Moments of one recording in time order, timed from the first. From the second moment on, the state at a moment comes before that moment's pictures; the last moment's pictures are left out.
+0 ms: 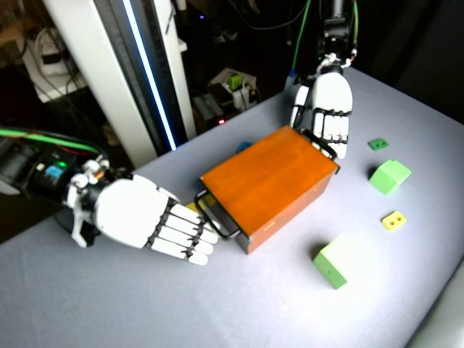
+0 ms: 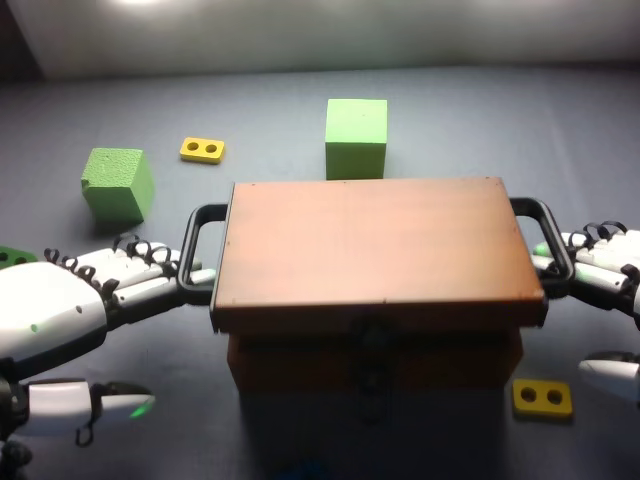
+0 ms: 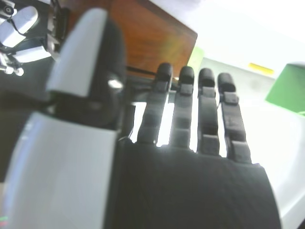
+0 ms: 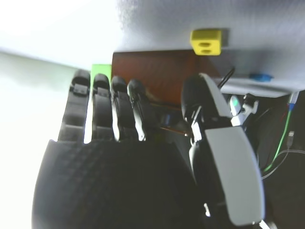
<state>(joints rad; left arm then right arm) 1.06 -0.89 1.07 0.18 -0.94 0.52 -1.00 -0.87 0.93 0.09 0.79 -0.87</state>
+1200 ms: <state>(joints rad) 0.99 -0.94 1.16 -0.06 -1.14 0.62 -0.92 -0.87 0.97 0.21 0.99 -0.92</state>
